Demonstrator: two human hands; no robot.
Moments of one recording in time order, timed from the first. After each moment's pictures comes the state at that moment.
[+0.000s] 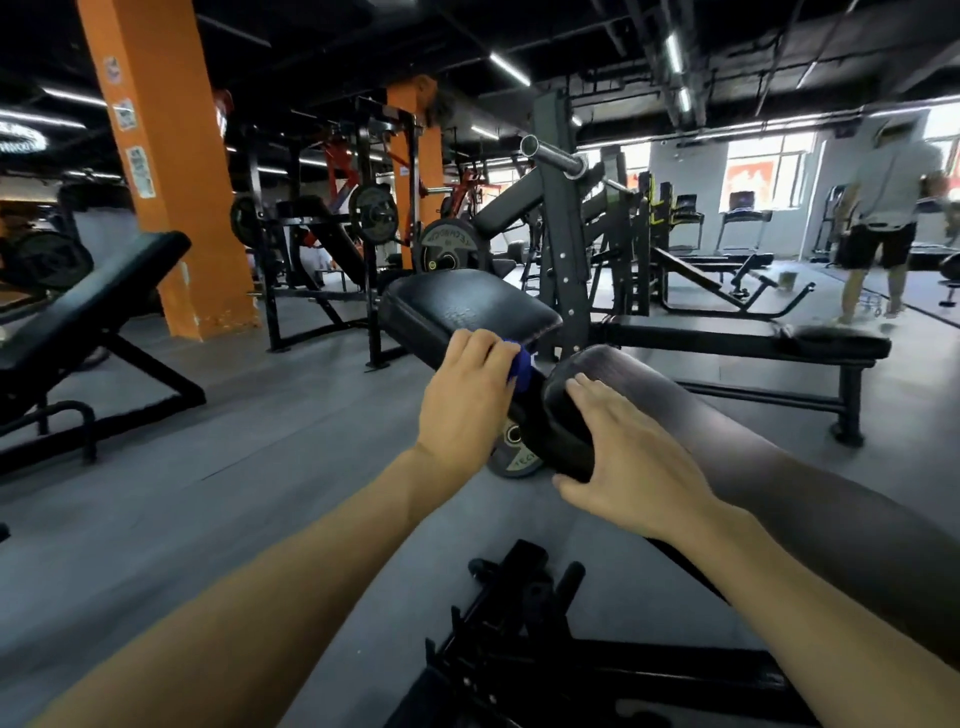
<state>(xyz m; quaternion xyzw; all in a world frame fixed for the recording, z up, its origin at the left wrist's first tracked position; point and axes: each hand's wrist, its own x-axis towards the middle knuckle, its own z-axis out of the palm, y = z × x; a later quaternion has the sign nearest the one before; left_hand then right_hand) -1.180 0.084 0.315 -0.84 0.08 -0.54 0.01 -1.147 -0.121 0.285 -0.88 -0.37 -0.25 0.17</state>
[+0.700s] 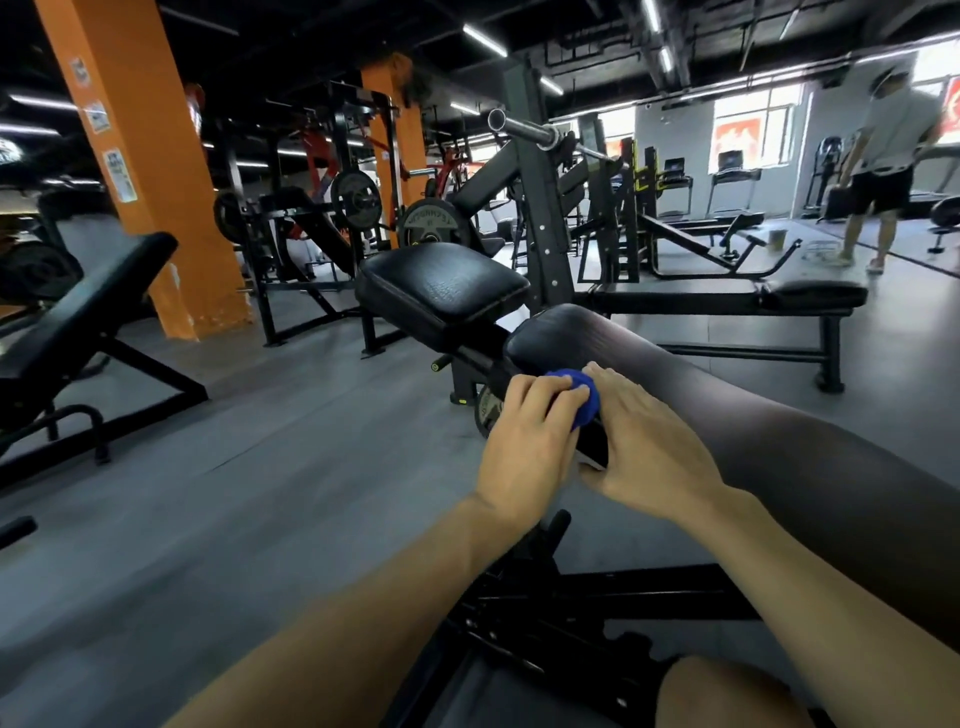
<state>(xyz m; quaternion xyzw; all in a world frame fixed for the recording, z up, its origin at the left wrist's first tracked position) -1.228 -0.021 0.247 -0.85 0.18 -0.48 -0.08 -1.167 -0.182 0.243 -0.88 -0.35 -0.26 0.18</state>
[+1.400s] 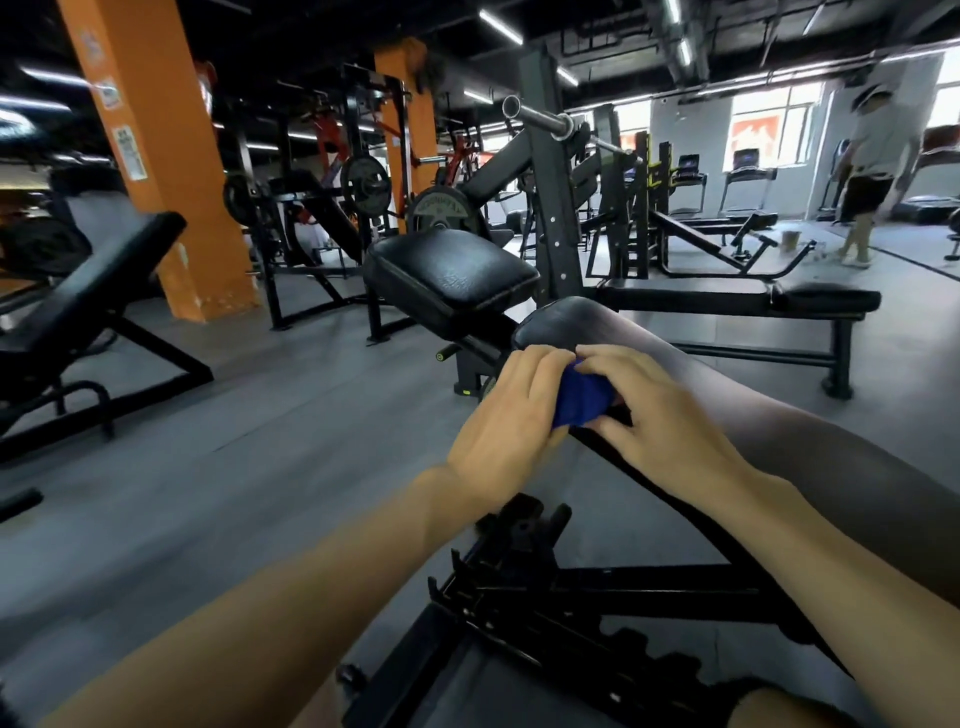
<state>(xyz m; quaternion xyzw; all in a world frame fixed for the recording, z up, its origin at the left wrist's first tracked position) -1.247 -0.001 0.275 -0.88 0.22 -0.40 -0.12 -1.178 -0.182 0.274 -0.77 -0.46 -0.27 0.34</state>
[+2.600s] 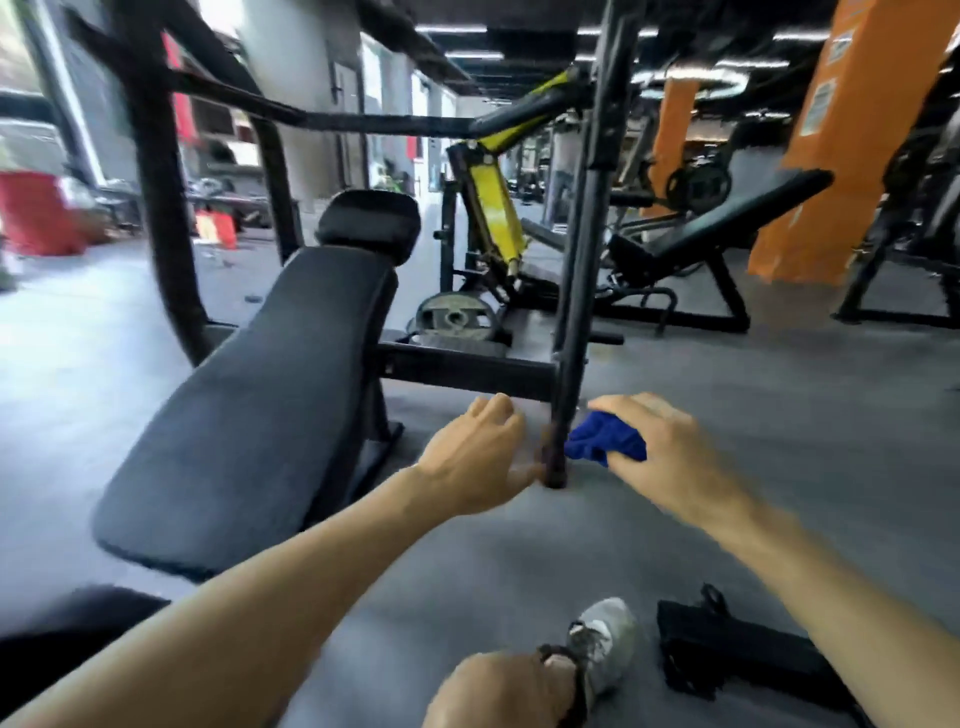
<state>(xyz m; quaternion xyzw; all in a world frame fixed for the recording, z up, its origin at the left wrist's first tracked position) -1.715 0.014 0.201 -0.82 -0.53 -0.18 0.07 -1.472 0.009 0.220 -0.46 -0.82 -0.01 0.33</state>
